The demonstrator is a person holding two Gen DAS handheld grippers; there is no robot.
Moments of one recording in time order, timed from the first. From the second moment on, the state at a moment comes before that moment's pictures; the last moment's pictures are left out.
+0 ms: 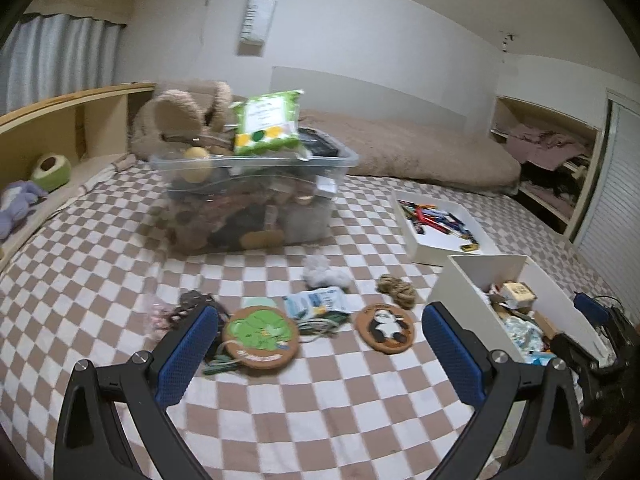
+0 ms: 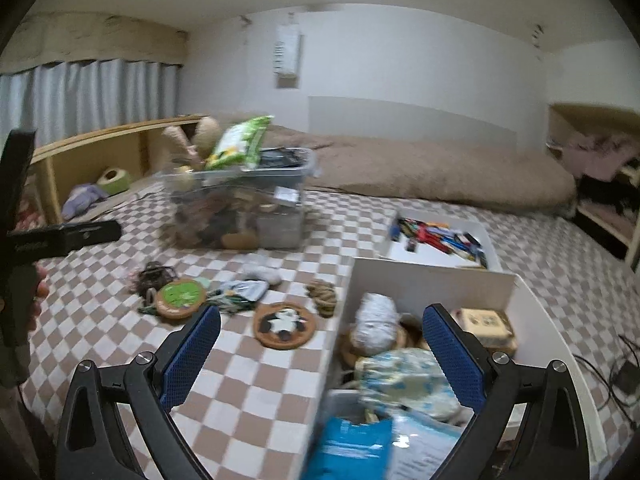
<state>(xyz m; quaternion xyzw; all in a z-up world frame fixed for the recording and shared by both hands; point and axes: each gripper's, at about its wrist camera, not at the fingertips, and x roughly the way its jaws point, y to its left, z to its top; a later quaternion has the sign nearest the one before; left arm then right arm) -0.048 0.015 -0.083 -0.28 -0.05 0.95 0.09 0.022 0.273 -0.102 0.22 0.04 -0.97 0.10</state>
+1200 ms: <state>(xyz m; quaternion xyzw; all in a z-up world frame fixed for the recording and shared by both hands) -0.137 -0.042 -0.228 -0.45 0.03 0.89 0.01 -0.002 0.136 -0.245 0.45 0.09 -0.85 0.25</state>
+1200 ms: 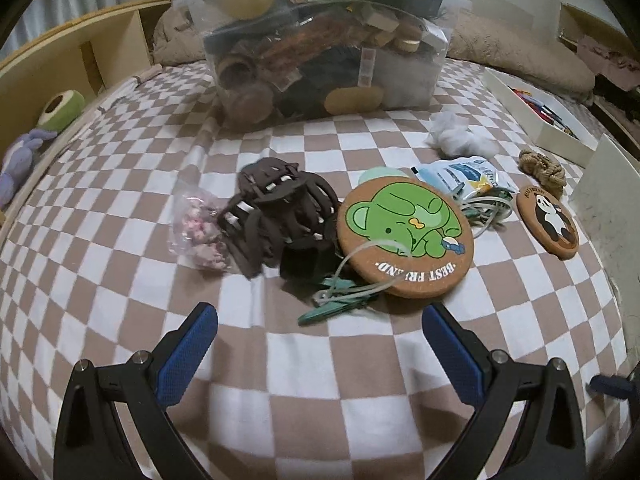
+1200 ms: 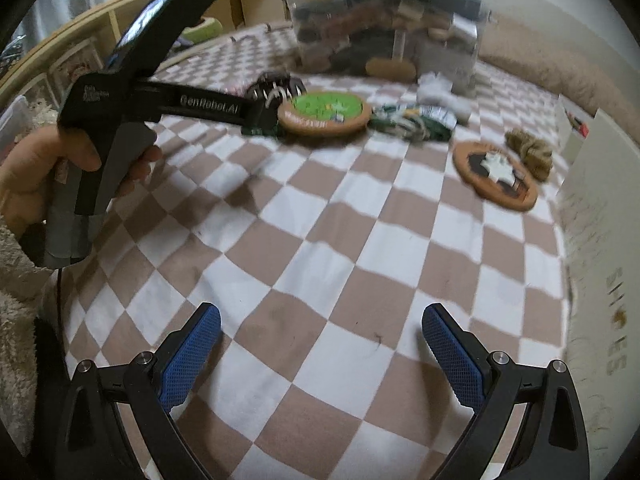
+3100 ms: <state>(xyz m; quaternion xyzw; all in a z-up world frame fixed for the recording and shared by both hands) -0.118 -0.121 -0.192 -0.38 -0.14 0.91 0.02 -0.120 0.085 -0.236 0.49 -0.01 -0.85 0.20</state>
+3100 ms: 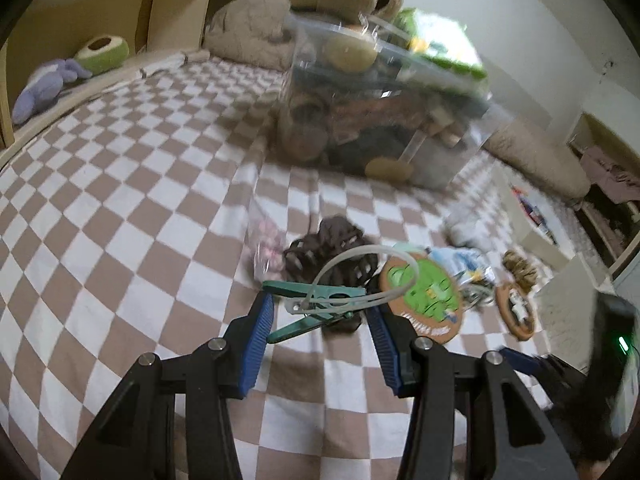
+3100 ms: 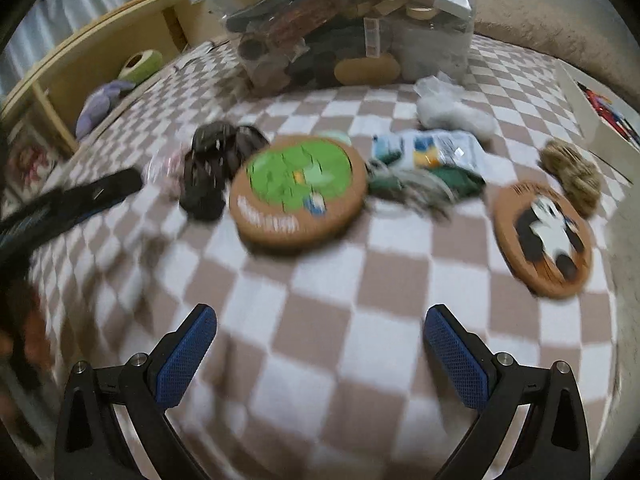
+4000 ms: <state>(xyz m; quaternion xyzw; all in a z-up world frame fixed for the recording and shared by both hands) -0.105 -0.136 -0.173 -0.34 -0.19 0.92 0.04 -0.160 0.045 -0.234 0.48 0.03 -0.86 0.19</state>
